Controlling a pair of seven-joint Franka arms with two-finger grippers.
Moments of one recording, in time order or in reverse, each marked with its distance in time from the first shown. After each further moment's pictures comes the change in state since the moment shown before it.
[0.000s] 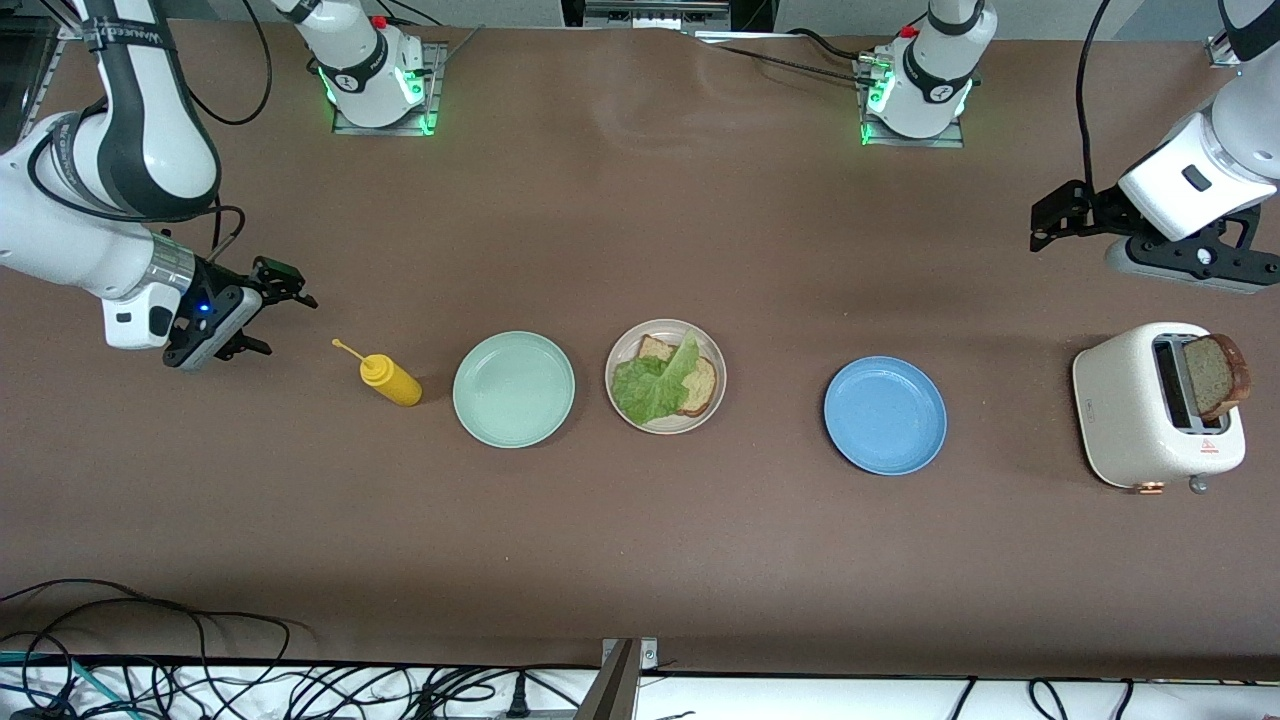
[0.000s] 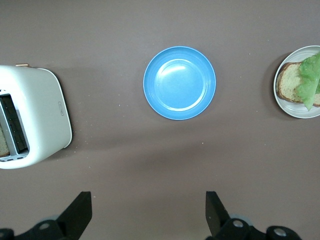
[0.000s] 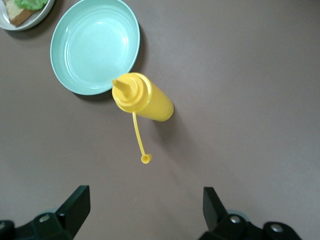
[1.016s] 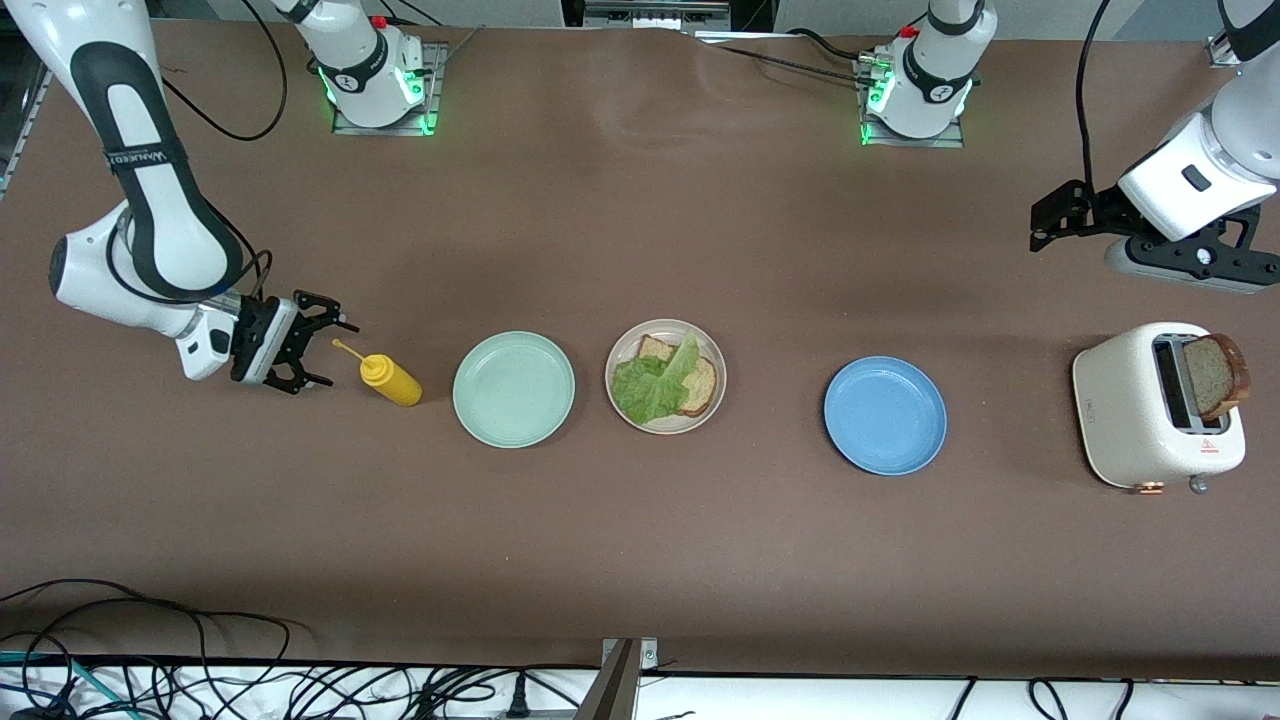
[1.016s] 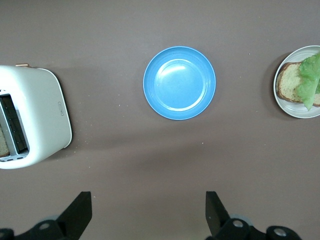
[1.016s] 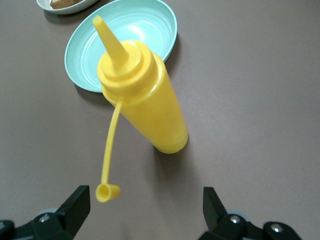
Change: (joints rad) left arm 0.000 0.000 0.000 0.000 0.000 0.000 0.000; right arm -0.006 0.240 -0.013 -0.016 0.406 0.122 -0.690
